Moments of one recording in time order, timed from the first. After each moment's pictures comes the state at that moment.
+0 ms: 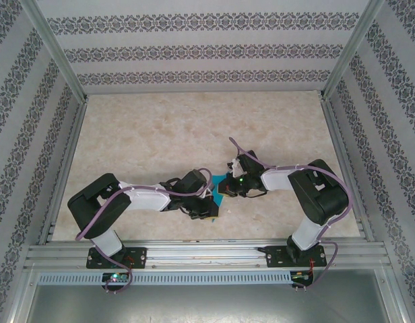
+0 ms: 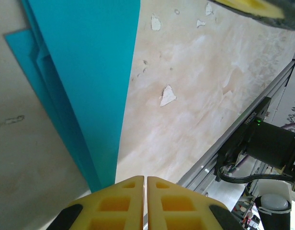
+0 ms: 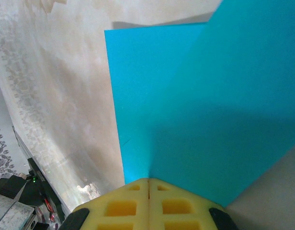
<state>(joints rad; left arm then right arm) -0.86 1.67 0.71 0.03 0.58 -1.00 0.49 1.72 0.68 -0.01 -0.68 0.73</state>
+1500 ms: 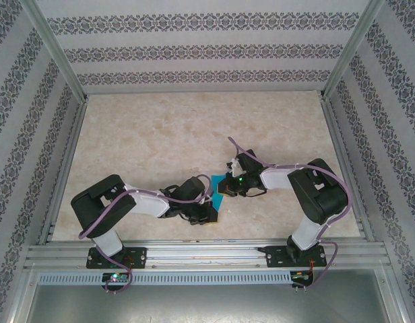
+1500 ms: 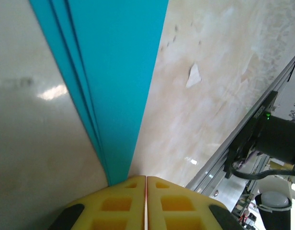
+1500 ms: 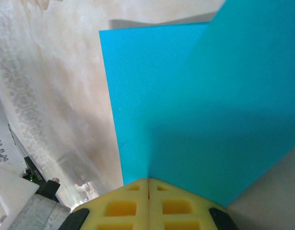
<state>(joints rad) -0.91 1.68 0.60 0.19 0.57 -1.06 0.49 1.72 0.70 -0.06 -0.68 0.71</state>
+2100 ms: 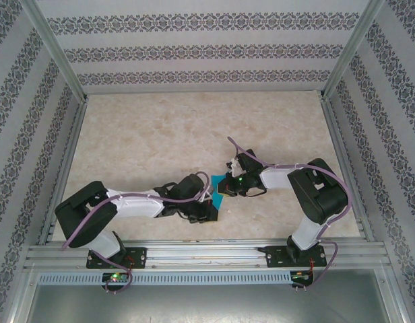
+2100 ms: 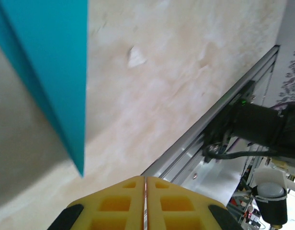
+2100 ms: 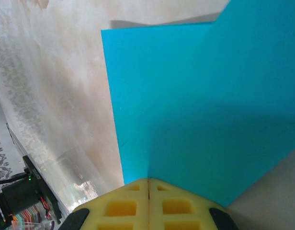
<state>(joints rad) -0.90 1.55 0.66 0.05 0.57 -1.03 0.49 1.72 0.71 -0.07 -0.68 0.71</state>
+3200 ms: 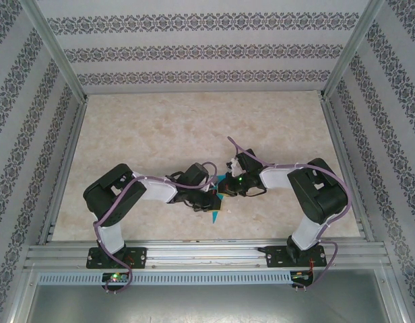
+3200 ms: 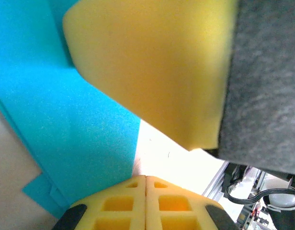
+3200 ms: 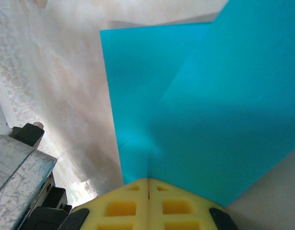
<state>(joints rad) -0.79 1.83 0.80 0.09 0.65 -0.87 0.49 1.73 0.71 -0.08 -0.68 0.71</state>
